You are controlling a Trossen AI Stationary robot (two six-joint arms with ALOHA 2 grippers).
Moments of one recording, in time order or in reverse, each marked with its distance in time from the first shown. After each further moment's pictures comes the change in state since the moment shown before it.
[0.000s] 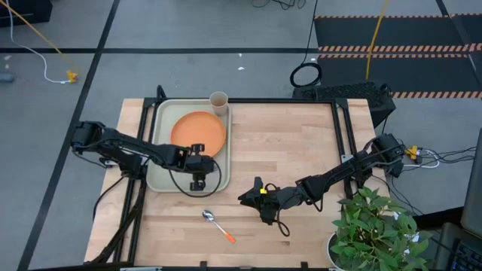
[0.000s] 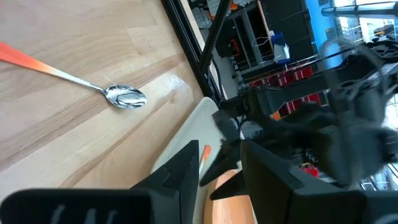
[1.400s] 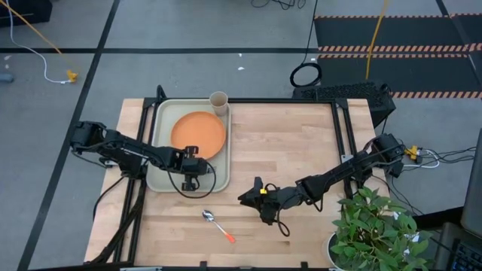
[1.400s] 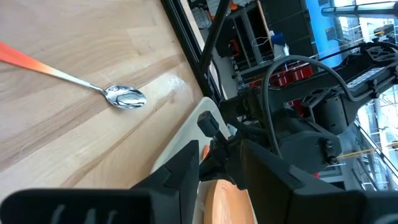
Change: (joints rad) left arm 0.025 -0.001 -0.166 0.054 0.008 0.064; right arm 0.000 0.000 0.001 -0.001 0.000 0.001
